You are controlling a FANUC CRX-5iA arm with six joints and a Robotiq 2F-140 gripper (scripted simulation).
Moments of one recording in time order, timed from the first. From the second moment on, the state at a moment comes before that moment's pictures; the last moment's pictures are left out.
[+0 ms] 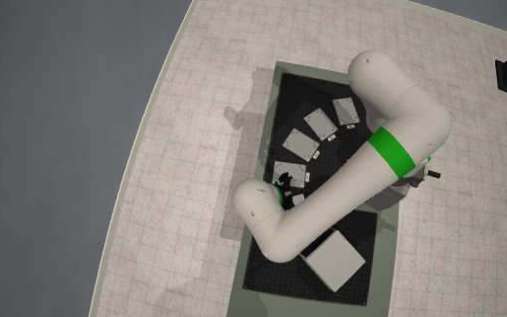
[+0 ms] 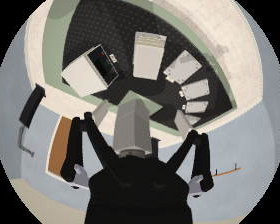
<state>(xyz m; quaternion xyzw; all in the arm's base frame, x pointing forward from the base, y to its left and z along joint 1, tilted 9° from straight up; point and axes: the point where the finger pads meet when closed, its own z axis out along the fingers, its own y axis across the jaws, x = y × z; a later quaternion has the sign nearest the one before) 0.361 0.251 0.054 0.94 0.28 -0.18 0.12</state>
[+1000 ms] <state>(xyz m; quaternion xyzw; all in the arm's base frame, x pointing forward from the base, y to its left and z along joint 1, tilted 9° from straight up) 0.381 0.247 -0.073 0.94 0.28 -0.18 0.12</state>
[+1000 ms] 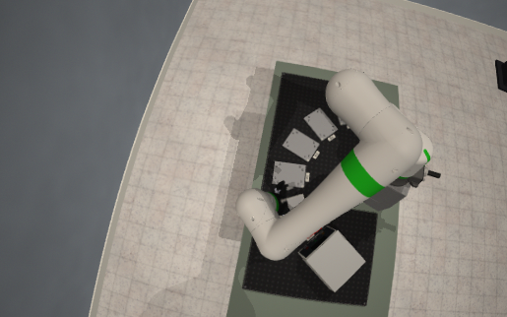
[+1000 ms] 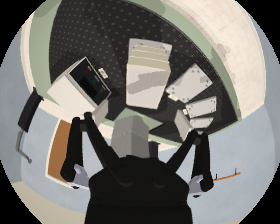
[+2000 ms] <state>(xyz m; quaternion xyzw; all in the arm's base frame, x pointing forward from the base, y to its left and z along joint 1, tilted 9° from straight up) 0.386 0.246 -0.102 0.94 0.28 -0.18 0.12</state>
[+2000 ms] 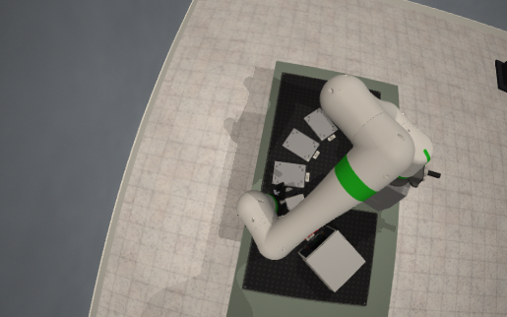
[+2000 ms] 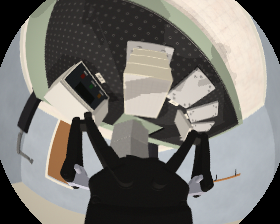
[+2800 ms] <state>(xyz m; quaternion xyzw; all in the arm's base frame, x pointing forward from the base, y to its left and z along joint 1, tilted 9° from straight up) 0.392 0.244 -0.138 0.94 0.28 -0.18 0.12</state>
